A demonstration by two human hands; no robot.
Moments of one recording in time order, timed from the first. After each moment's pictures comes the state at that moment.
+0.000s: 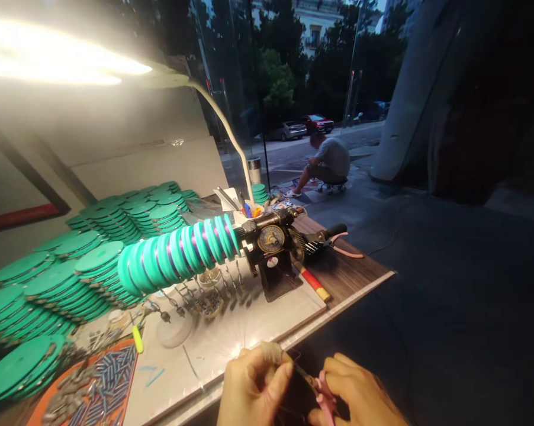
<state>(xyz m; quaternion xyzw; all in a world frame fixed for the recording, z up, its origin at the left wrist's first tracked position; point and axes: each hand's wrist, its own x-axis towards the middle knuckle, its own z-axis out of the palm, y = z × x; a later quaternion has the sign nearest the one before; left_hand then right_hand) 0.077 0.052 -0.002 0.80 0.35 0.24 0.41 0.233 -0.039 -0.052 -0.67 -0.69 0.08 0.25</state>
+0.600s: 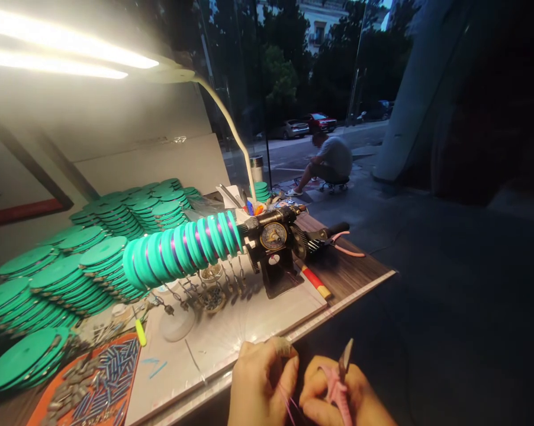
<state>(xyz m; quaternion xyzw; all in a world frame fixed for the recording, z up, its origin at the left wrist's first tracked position) 0.084 0.044 -0.004 0.88 0.32 0.27 0.21 0.215 -0.033 -0.031 -0.55 -0.51 0.39 0.54</state>
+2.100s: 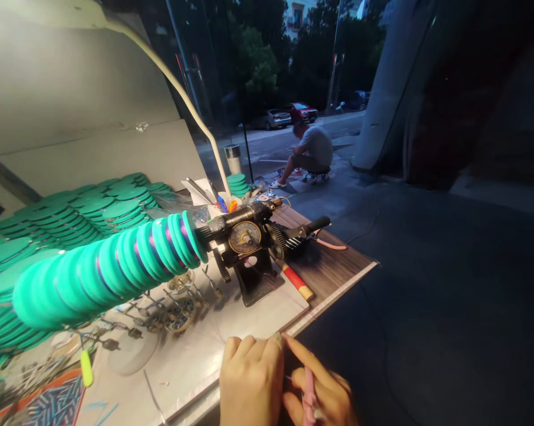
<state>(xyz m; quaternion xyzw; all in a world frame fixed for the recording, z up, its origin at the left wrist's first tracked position) 0.121 0.065 -0.022 0.93 0.22 0.26 -0.09 0.211 -0.012 -0.086 -0.60 -0.57 -0.15 0.53</state>
